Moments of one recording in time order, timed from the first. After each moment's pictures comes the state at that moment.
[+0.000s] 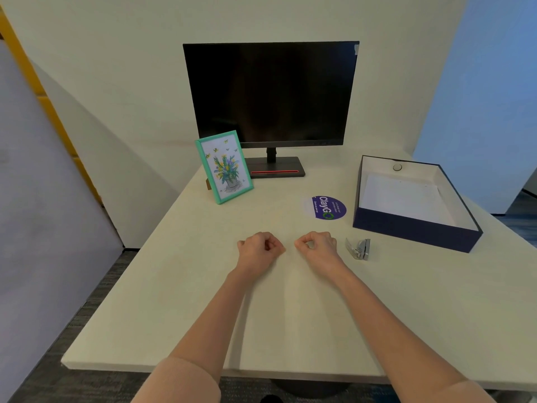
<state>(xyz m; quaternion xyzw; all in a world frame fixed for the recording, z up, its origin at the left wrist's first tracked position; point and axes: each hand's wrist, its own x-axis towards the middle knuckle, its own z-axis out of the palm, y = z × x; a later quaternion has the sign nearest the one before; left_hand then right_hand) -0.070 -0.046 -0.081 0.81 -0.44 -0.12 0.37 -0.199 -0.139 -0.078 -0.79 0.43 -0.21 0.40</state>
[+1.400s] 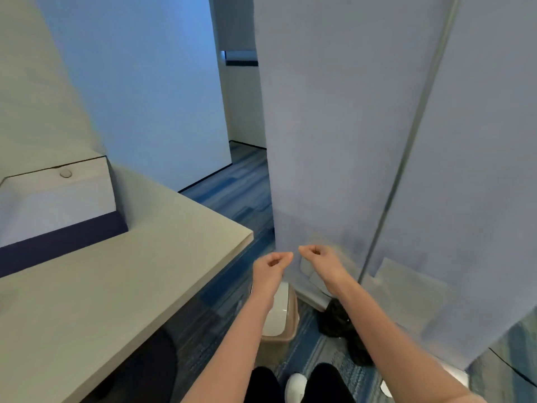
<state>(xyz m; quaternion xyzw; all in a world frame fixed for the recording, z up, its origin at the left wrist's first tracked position) -0.647 -0.160 -0.137 0.51 -0.49 -0.59 0.38 -0.777 -0.140 -0.125 -0.39 0.68 -0.46 0.42</state>
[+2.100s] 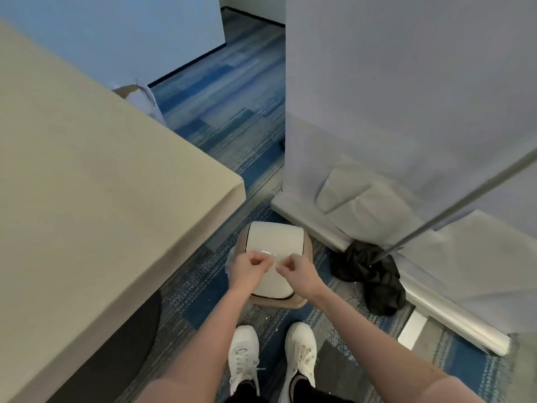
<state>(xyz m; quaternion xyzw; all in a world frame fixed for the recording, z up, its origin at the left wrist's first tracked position) -0.627 -0.294 -0.431 0.66 -0.50 -0.54 0.17 -0.759 -0.253 -0.420 -0.44 0.74 -0.20 0.47</state>
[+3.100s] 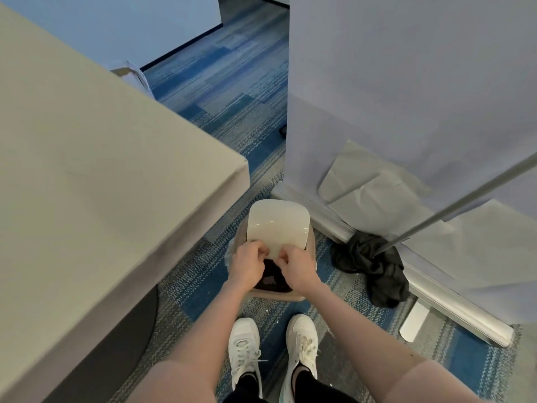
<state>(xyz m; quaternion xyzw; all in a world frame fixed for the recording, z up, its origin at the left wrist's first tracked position) -0.625 -0.307 -0.456 0.61 -0.71 -0.34 0.05 -0.749 -0.266 -0.449 -0.53 0.76 -0.13 0.37</state>
